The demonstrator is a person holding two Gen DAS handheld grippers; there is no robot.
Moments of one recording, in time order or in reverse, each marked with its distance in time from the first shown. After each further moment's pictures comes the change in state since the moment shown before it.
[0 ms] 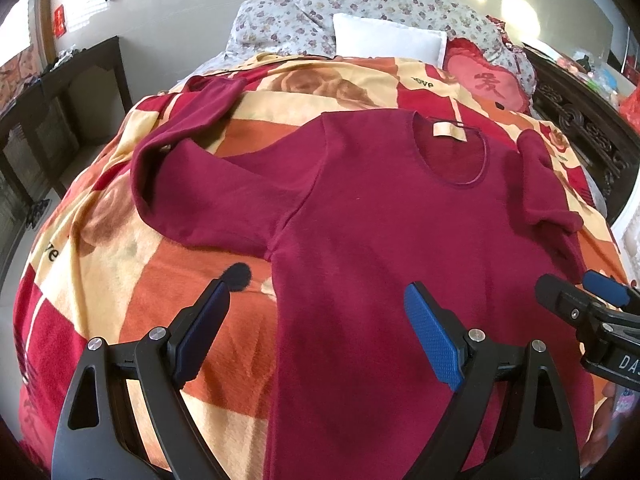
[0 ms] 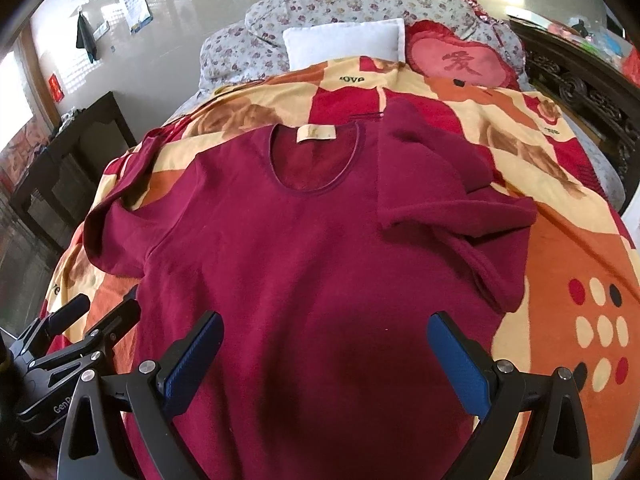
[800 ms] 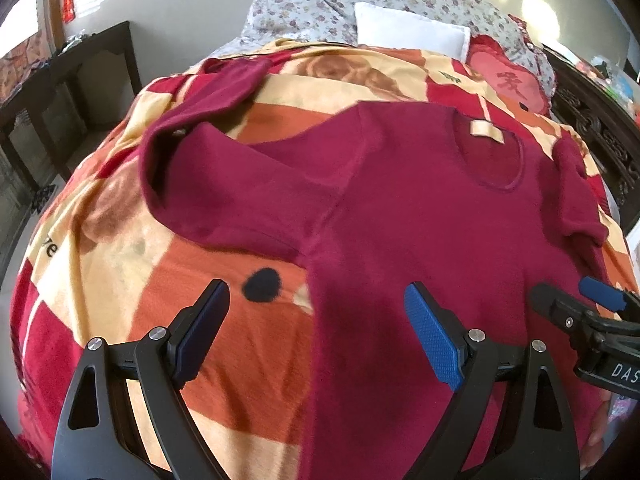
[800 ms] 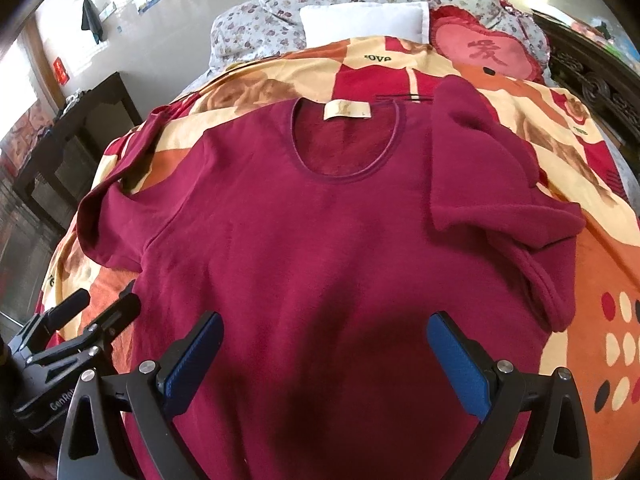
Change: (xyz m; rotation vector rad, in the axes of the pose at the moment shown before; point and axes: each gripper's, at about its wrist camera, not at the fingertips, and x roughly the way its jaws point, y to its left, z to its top) left arm 0.026 0.029 0.010 -0.043 0.030 0.034; right arm 0.040 0.021 0.011 -0.034 0.059 0.028
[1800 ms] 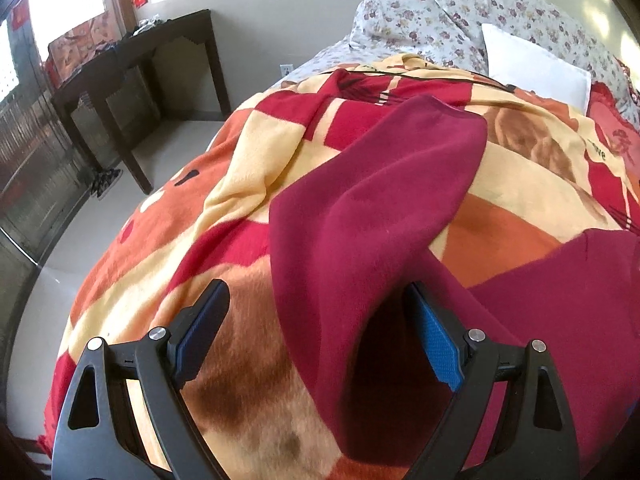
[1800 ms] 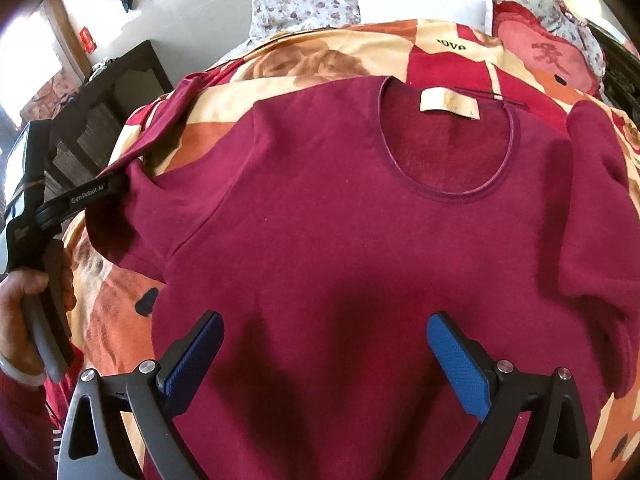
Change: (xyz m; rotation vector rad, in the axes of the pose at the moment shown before) left arm 0.086 0.130 0.101 -0.132 -0.017 0.267; right arm 0.054 0.044 0.030 -0.086 0.084 0.102
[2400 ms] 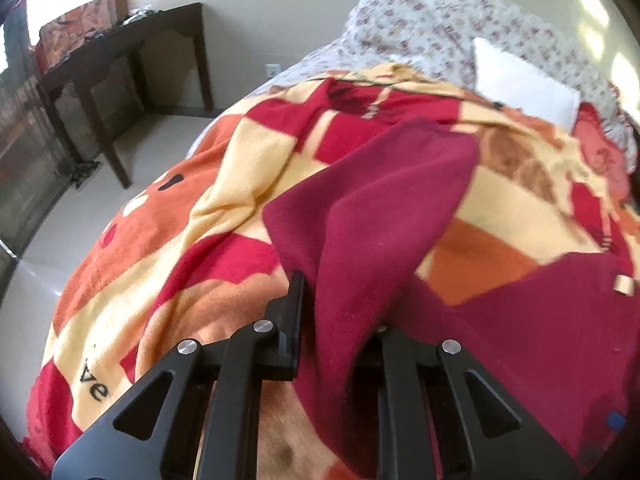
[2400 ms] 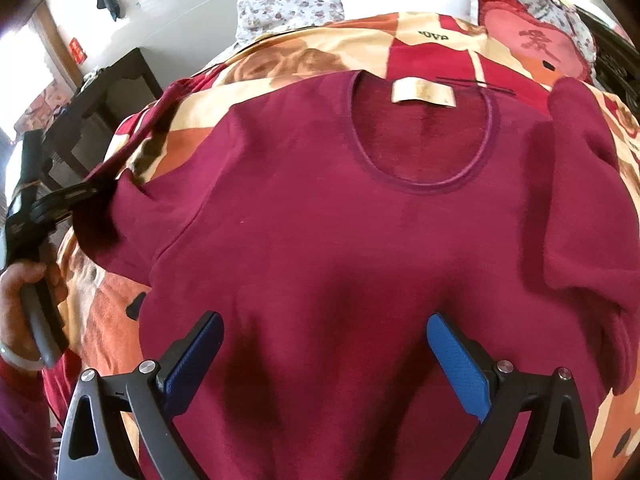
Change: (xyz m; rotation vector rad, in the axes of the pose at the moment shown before) left arm -0.011 0.009 0.013 -0.045 0.001 -0.129; right arm -0.003 -0.024 -0.002 0.051 -0.002 -0.002
